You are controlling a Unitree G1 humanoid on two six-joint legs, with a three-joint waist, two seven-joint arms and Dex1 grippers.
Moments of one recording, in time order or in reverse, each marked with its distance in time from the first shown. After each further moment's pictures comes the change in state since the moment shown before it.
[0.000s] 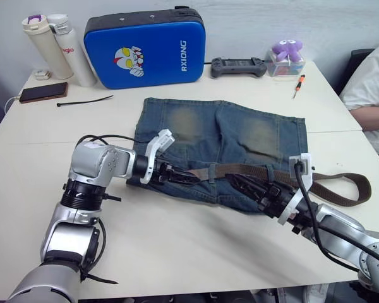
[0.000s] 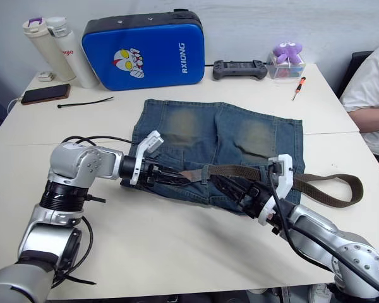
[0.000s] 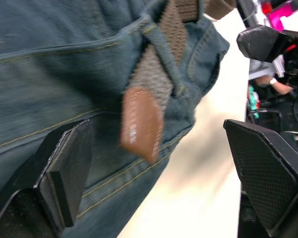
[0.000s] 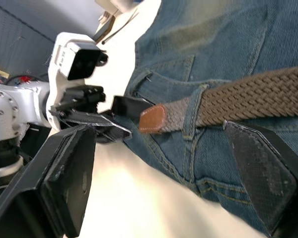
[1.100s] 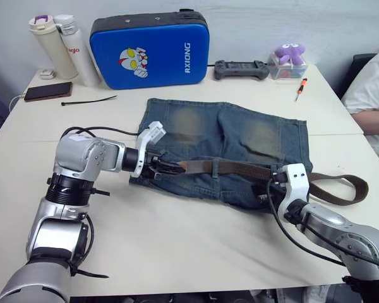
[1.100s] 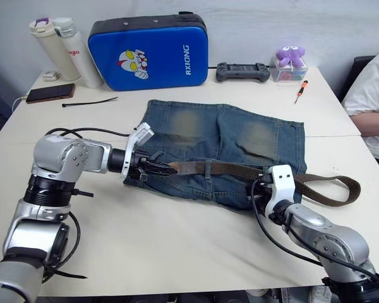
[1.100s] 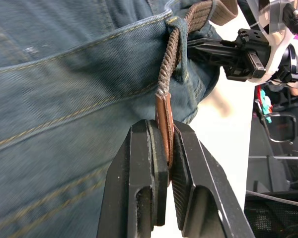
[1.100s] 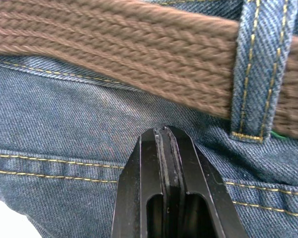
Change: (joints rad) left arm -0.036 0.116 0.004 0.006 -0.047 -0.018 0.010; right arm -0.047 -0.006 0.132 0.211 -0.686 0.065 0.077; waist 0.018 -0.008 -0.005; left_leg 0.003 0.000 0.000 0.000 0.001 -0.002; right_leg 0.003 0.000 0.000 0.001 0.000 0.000
